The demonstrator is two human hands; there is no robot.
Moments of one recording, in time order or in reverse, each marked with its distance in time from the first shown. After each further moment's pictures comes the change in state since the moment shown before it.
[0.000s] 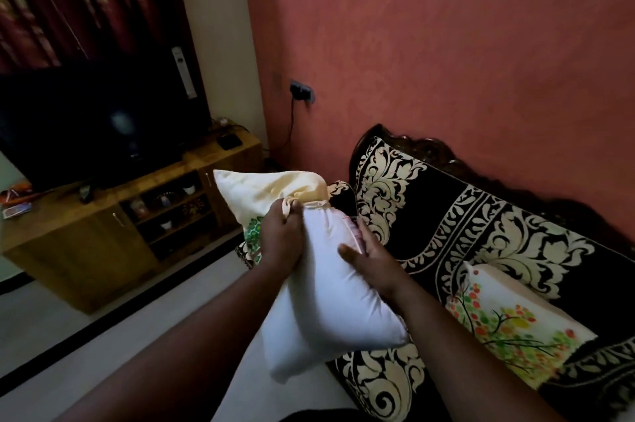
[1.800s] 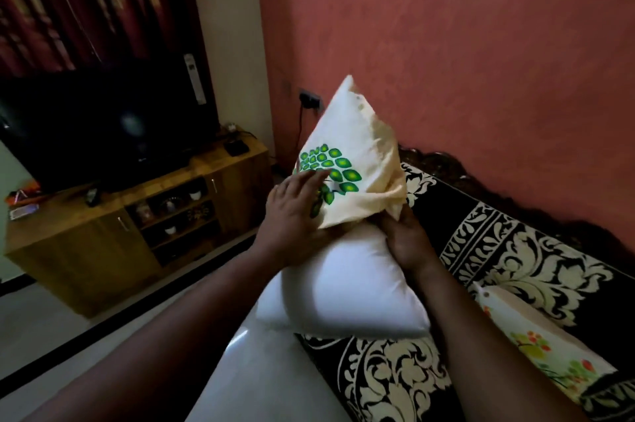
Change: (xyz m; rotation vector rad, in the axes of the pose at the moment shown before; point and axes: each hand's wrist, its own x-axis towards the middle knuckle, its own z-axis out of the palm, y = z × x) left_hand 0.040 0.040 -0.027 0.492 -0.281 0.674; right_hand 0.042 -0.066 -0.011 0.259 0.219 -0.255
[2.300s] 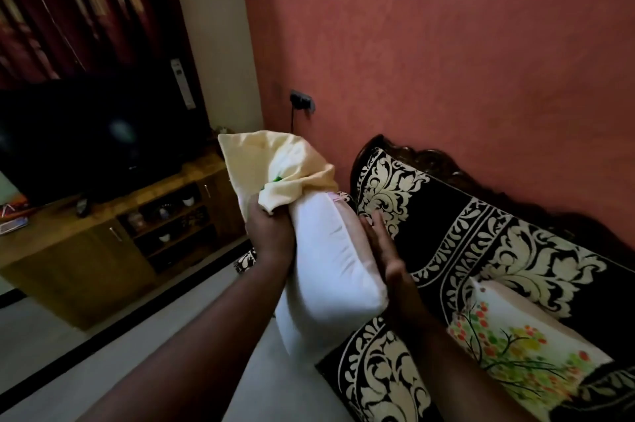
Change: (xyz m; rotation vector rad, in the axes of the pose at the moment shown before) left_hand 0.014 -0.007 0.036 -0.659 0.633 -0.762; right_hand -0.053 0.033 -0.011 -0.009 -0.232 -0.032
